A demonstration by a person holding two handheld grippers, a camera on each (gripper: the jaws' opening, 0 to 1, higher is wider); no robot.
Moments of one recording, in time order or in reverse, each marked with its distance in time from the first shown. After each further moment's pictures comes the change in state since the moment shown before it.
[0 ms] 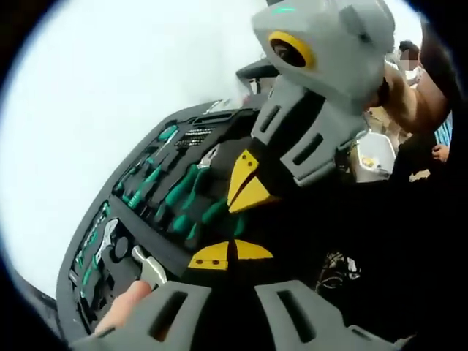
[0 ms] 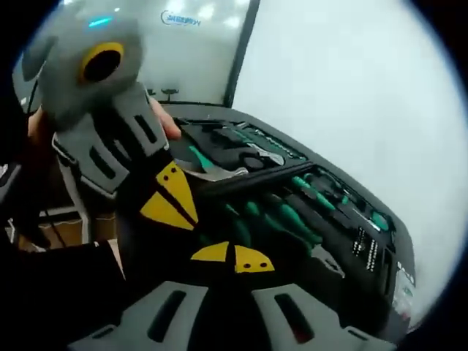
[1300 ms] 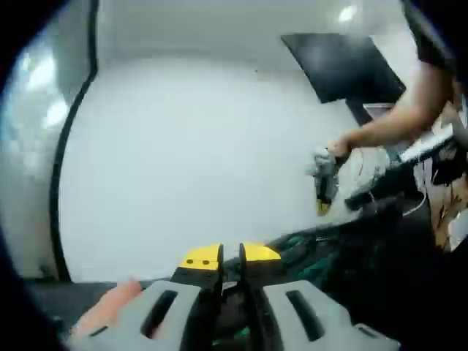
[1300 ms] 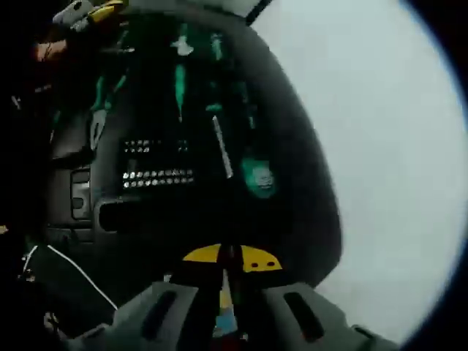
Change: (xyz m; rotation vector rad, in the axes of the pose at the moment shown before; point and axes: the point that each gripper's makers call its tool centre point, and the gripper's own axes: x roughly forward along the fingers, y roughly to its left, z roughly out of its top) left arm -0.084 0.125 -0.007 -0.131 -0.840 0.729; right arm -0.003 -0.288 -0.099 -0.381 0.627 0.194
